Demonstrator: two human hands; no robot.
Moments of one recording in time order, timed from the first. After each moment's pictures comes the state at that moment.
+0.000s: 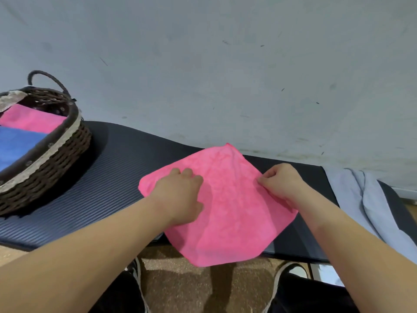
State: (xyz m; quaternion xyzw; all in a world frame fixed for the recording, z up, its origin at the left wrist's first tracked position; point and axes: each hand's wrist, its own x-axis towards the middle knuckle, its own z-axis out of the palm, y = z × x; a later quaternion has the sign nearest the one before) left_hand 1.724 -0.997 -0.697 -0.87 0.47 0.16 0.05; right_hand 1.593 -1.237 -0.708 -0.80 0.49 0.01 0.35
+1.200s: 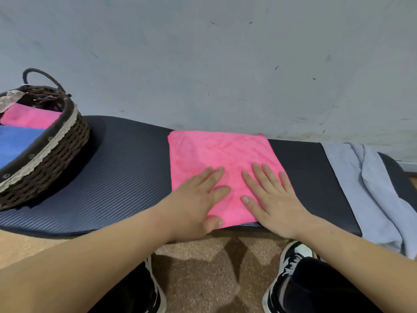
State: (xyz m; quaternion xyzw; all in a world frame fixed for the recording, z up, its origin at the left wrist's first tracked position) left_hand 1.677 -0.980 -0.718 -0.76 0.64 0.14 -0.01; right_hand 1.509 -1.178 -0.746 -0.97 0.19 0.10 0.08
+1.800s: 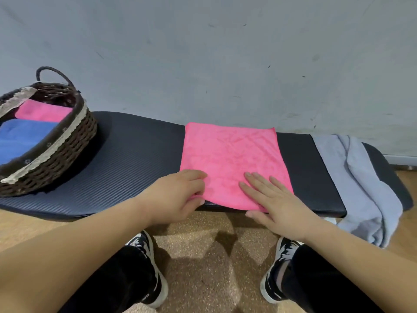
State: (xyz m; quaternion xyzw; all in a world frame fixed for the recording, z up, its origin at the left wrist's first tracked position) left_hand 1.689 -0.930 -0.712 -0.73 0.66 0.10 -0.15; right_hand 1.460 -1.161 -0.745 -0.99 0.06 0.05 0.08
